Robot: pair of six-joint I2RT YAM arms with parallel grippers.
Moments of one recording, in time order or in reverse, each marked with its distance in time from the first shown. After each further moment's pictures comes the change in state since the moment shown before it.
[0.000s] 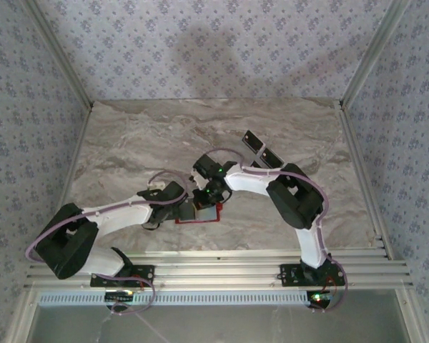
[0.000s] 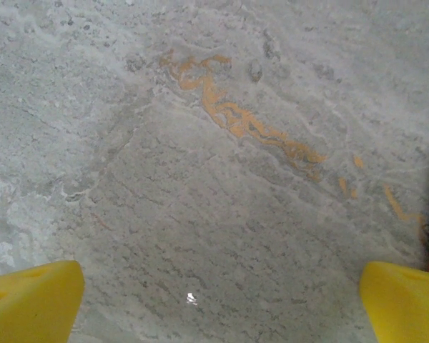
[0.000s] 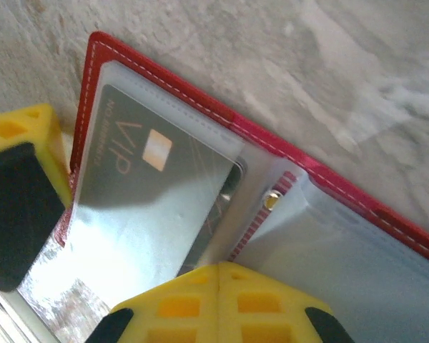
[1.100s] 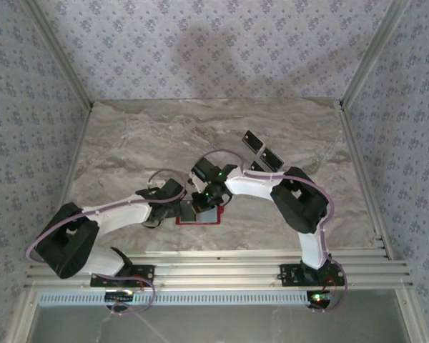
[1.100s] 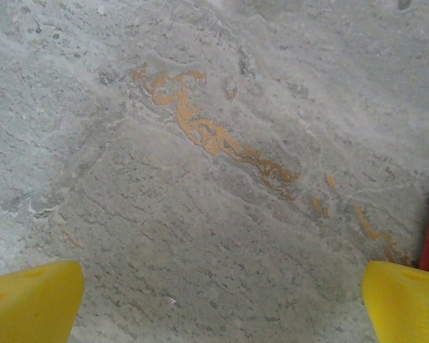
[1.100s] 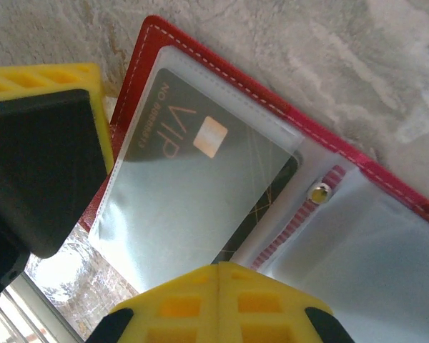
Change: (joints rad) left arm 0.025 0.011 -0.002 0.054 0.045 0.019; right arm 0.051 -0.039 -0.016 -0.003 0.031 0.010
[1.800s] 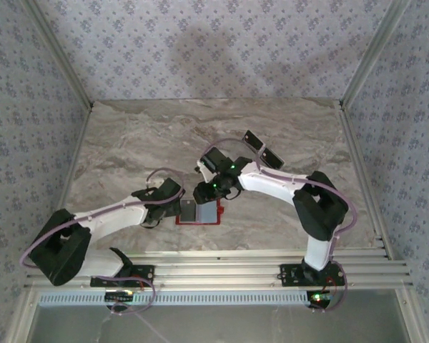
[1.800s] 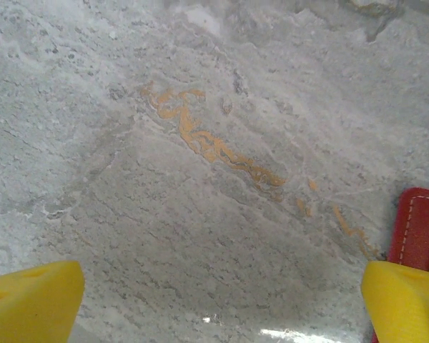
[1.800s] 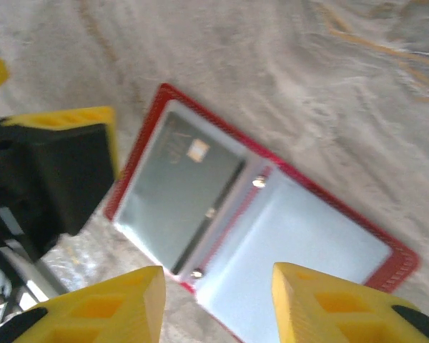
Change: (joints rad) left arm -0.002 -0.075 -0.002 -0.016 -0.001 0.000; right arm -0.061 -0.159 -0.028 -0.047 0.077 -0.017
